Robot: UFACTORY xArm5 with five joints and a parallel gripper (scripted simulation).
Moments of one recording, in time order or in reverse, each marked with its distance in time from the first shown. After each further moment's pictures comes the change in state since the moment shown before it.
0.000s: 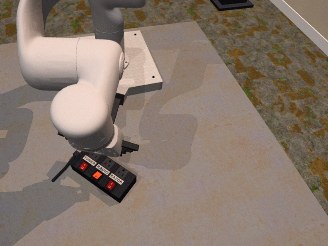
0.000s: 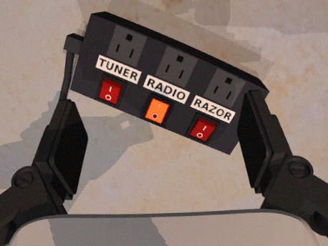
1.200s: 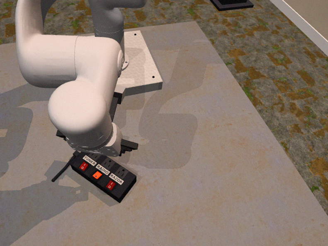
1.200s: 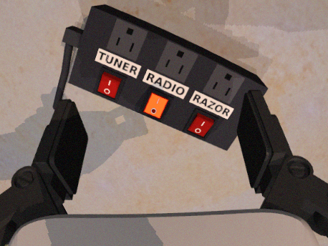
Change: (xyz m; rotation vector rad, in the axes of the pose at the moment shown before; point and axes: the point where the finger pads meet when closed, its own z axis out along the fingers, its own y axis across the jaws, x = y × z) arm -0.002 -0.002 -0.002 -0.006 -0.020 -0.031
